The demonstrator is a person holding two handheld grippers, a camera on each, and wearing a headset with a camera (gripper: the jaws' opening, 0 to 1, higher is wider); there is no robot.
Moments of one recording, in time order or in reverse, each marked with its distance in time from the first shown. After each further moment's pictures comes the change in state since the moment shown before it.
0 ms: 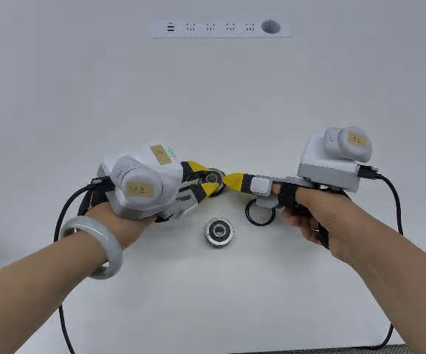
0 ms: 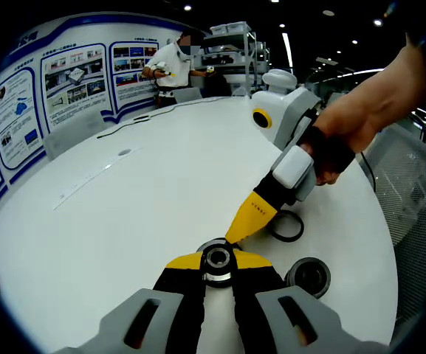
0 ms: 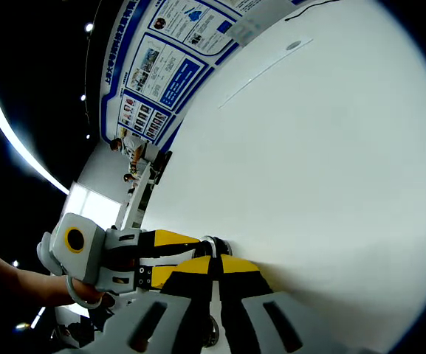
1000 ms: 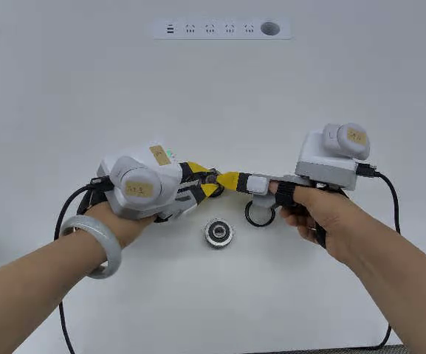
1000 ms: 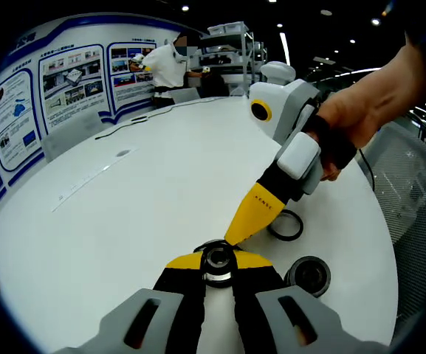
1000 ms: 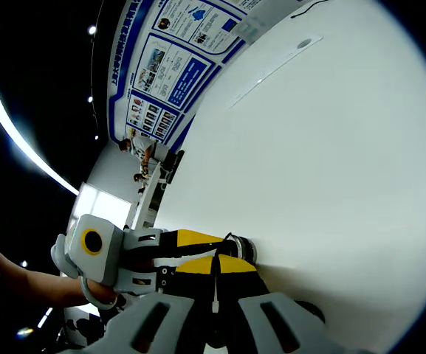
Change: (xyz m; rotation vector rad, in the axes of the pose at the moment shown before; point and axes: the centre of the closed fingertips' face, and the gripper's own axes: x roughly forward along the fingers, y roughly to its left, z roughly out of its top) left arm 0.000 -0.001 0.000 0.009 -0.001 -0.011; right arm -0.002 0.022 -0.001 0.013 0.011 0.065
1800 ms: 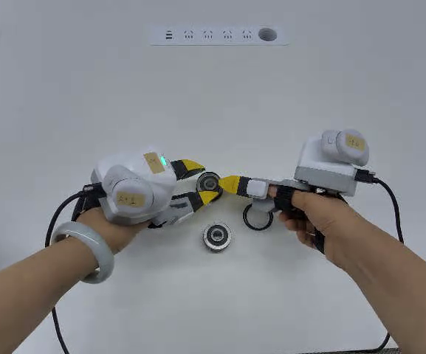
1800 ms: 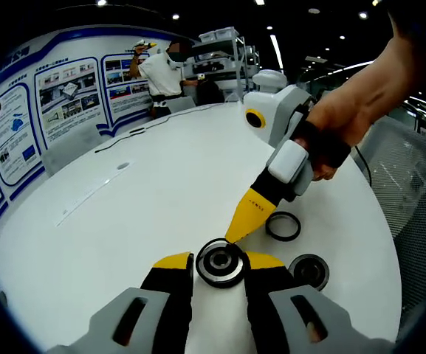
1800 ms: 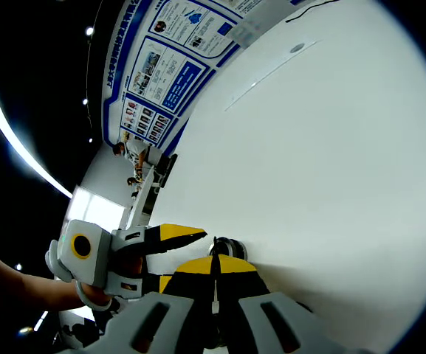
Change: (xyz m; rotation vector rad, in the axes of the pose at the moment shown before) left arm -0.009 0.001 0.006 0.059 -0.041 0.003; right arm -0.002 -0.010 0.004 0.002 -0.025 -0.045
